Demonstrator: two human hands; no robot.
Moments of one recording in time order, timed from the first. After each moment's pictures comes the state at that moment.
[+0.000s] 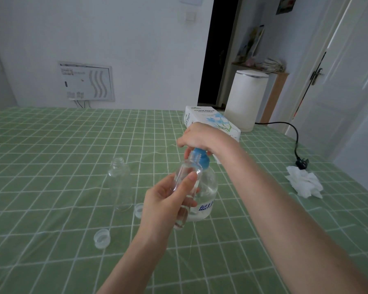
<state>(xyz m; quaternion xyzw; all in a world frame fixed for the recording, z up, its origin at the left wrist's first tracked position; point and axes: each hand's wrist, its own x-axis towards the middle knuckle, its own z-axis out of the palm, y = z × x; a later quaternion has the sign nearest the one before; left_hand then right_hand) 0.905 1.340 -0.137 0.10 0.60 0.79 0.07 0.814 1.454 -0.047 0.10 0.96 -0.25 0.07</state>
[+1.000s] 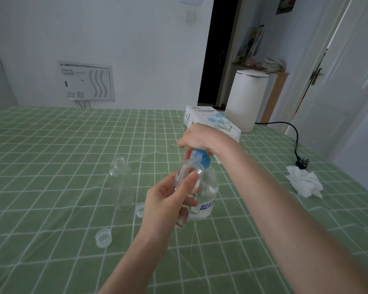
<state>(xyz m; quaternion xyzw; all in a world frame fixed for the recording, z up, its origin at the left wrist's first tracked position) 0.906 1.340 -0.136 0.10 0.59 0.80 0.08 0.812 1.455 -0.049 0.10 0.96 -0.26 0.08</state>
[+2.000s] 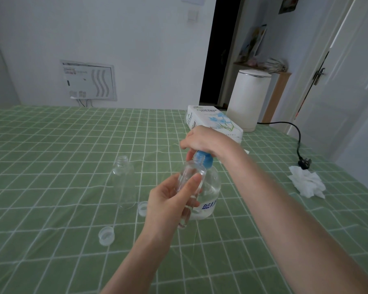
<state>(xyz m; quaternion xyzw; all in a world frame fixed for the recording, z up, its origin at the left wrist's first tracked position) 0.906 1.340 -0.137 0.11 0.59 0.79 0.07 0.813 1.455 -0.055 0.10 0.96 -0.26 0.07</state>
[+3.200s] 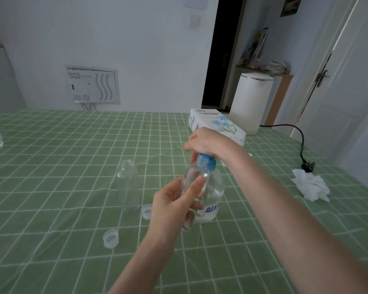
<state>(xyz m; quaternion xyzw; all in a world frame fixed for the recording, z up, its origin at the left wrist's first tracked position) 0.905 1.340 -0.138 0.11 0.60 0.79 0.07 0.812 1.456 -0.053 0.09 0.96 -0.26 0.05</state>
